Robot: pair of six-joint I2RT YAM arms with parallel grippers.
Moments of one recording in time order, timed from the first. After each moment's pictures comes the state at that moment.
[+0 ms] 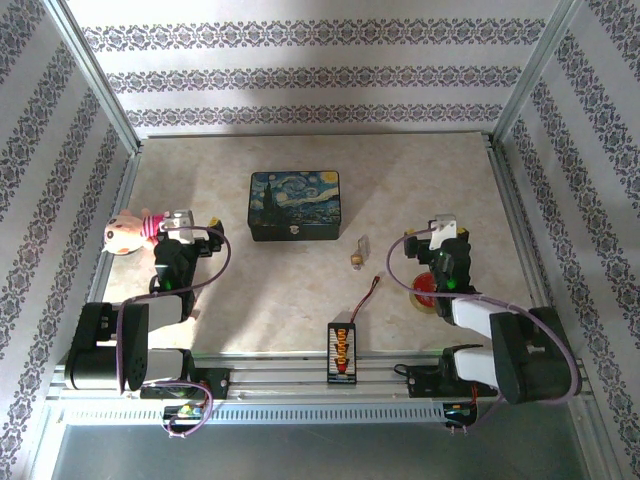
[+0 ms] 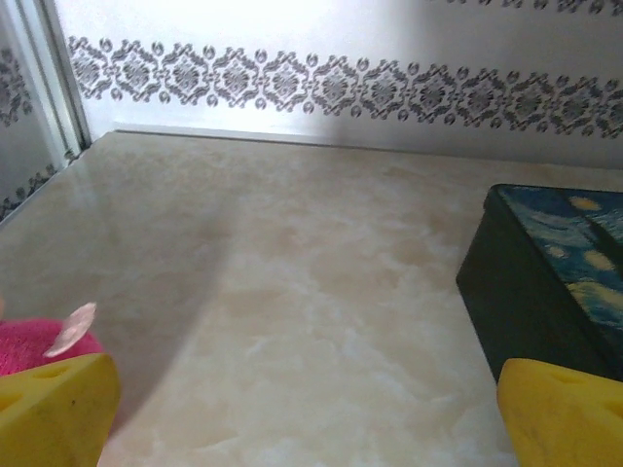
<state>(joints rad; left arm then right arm) 0.04 1.31 0.24 0.90 -0.02 -0.08 0.09 1.27 0.23 0.73 0.11 -0.04</state>
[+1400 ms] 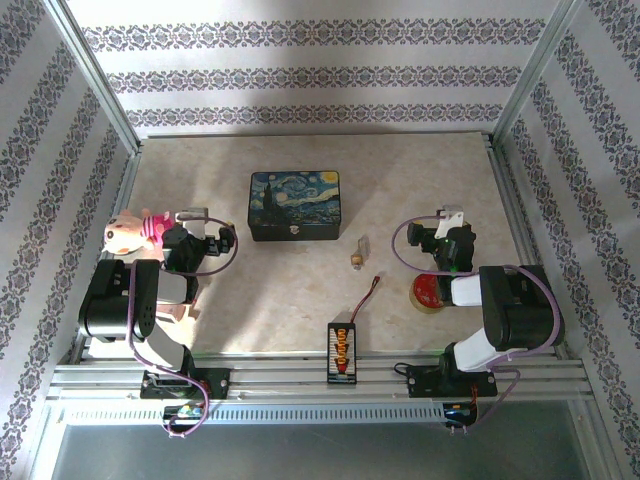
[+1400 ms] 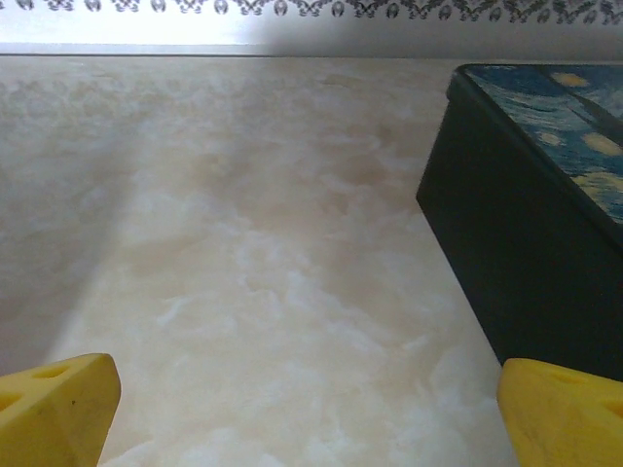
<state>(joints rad) 0.07 1.60 0.36 0.92 0.17 -0.01 -0.02 1.53 0.32 0.90 0.00 0.05</state>
